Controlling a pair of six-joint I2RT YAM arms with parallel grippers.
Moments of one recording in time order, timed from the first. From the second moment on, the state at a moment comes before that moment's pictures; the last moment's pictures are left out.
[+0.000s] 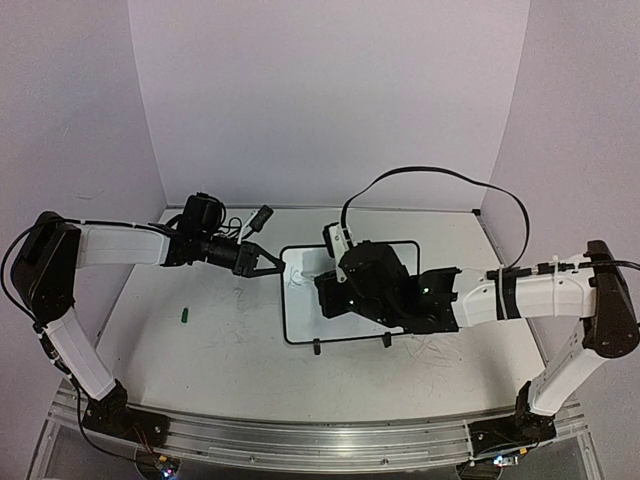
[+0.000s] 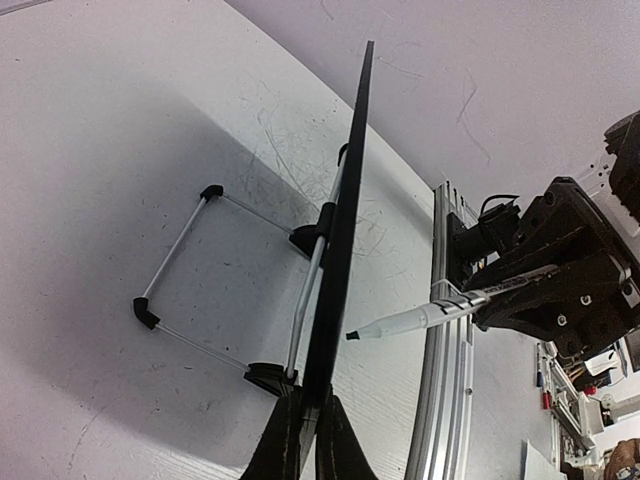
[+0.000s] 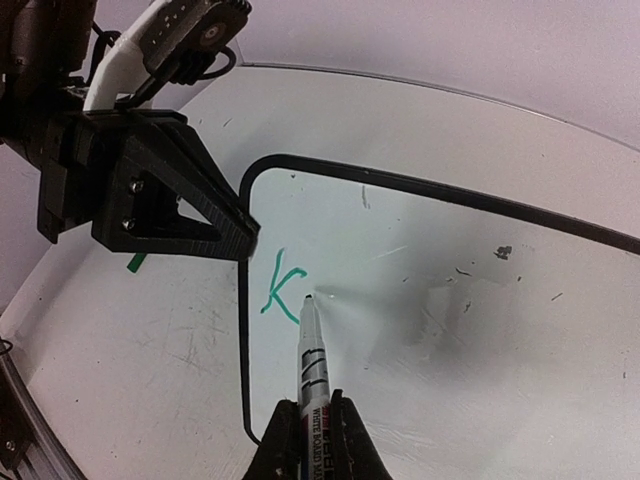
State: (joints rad) left arm -0.51 1.67 1.04 0.03 0.93 -0.17; right arm 1.15 1.62 1.11 -0.01 0.44 0.45
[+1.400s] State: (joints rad) left arm -0.51 1.67 1.04 0.01 0.92 -0.16; right arm 1.15 1.63 1.12 -0.04 0.50 0.50
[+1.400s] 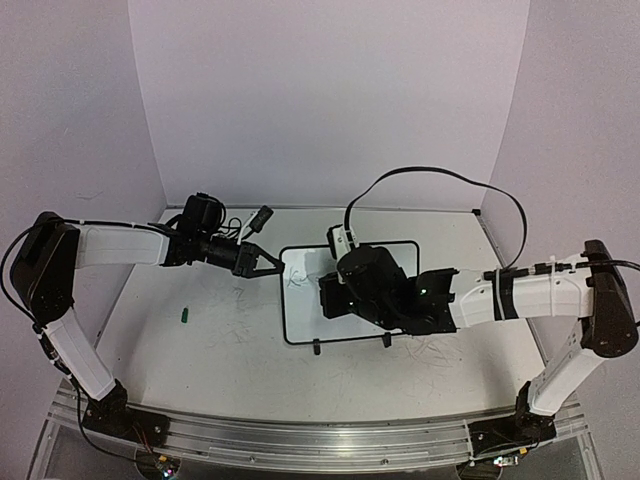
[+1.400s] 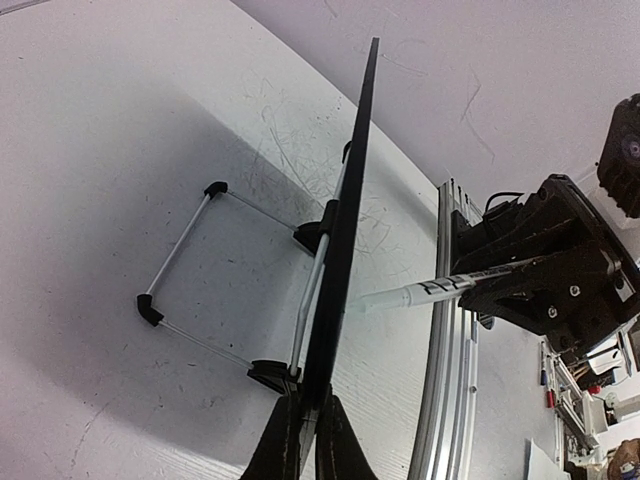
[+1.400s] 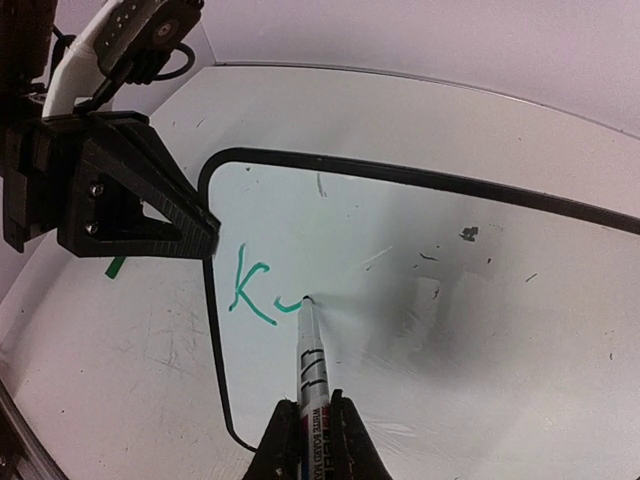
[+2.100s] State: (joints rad) left arm -0.51 1.67 1.04 0.01 0.92 -0.15; right arm 1.15 1.64 1.12 -0.04 0.45 0.48
